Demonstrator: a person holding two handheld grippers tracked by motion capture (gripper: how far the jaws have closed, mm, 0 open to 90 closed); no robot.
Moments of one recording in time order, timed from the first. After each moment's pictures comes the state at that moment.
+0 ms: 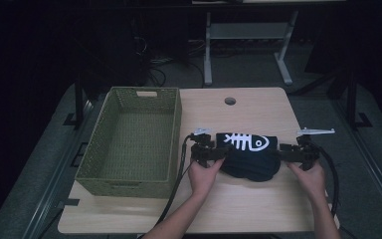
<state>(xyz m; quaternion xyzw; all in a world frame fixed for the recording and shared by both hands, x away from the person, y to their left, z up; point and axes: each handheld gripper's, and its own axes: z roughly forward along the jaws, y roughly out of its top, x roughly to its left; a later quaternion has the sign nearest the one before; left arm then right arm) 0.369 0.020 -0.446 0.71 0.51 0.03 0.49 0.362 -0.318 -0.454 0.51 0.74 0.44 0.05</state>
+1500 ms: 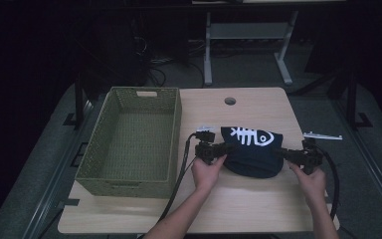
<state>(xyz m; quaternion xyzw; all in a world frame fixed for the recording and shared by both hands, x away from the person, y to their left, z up) 0.374 0.011 -0.438 0.71 0.48 -0.03 0.51 0.343 -0.321 -0.451 0.54 0.68 0.50 0.02</state>
